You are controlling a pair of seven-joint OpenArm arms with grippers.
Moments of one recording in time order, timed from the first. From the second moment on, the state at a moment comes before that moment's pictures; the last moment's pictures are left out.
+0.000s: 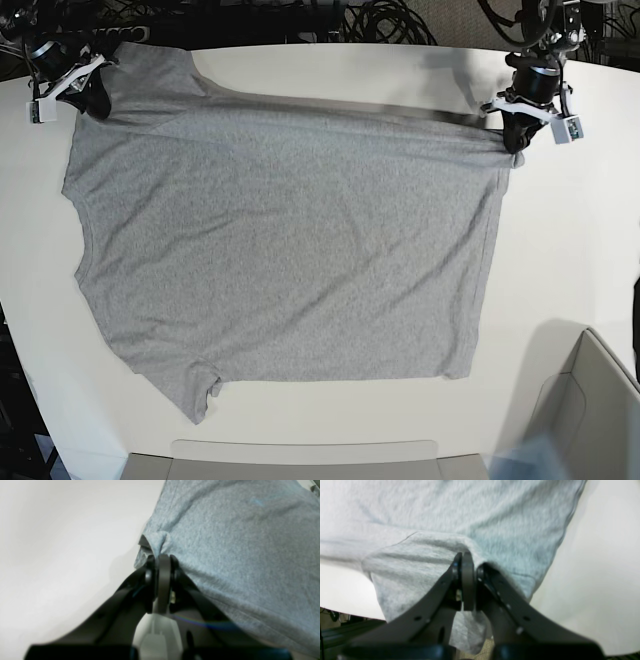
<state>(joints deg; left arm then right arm) 36.3 -16.8 -17.2 102.1 -41.5 -1.9 21.7 -35.4 17.3 39.4 98.3 43.2 40.2 -39.8</state>
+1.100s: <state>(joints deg) 11.5 -17.0 -16.6 94.3 -37.4 6.4 38.5 -10.2 22.2 28.6 97.9 18.4 40.8 -47.8</state>
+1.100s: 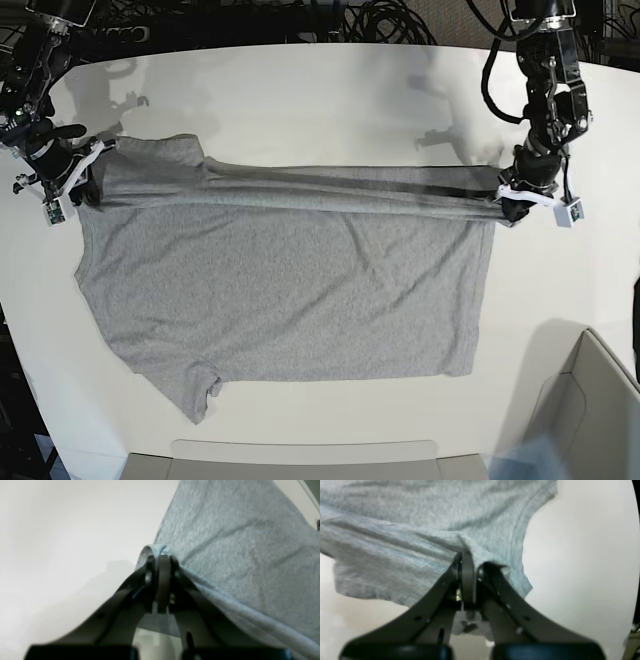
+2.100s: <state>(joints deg) -5.2 -16.7 -12.8 77.4 -28.6 5.8 37.9 7.4 22.2 17.8 73.8 9.6 40.9 -39.2</state>
